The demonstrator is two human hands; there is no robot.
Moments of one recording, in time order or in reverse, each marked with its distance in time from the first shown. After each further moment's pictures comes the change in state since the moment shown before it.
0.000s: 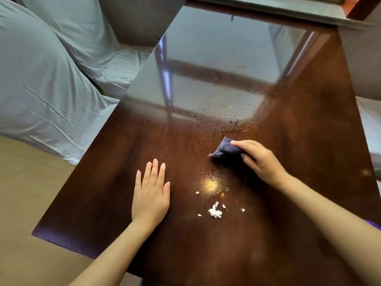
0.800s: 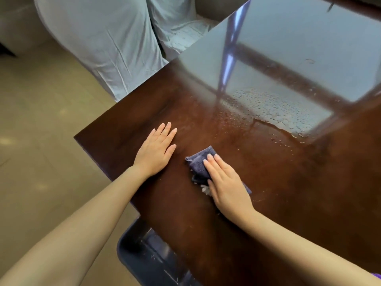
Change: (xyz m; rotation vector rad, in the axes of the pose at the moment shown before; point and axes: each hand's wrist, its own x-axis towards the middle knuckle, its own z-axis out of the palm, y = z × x) left_hand -0.019 -0.012 -0.002 -0.034 0.011 -0.115; right_hand -0.064 -0.073 0.073 -0.100 -0.301 -0.226
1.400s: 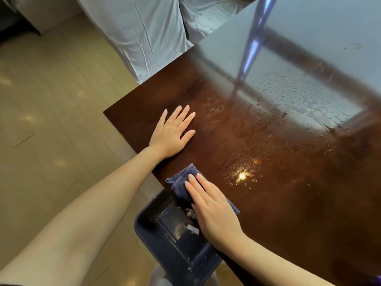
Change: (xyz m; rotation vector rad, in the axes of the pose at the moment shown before) left_hand -0.023 -0.027 -0.003 0.092 0.005 -0.013; right_hand -0.046 -0.095 0.053 -0.009 -0.143 -0.160
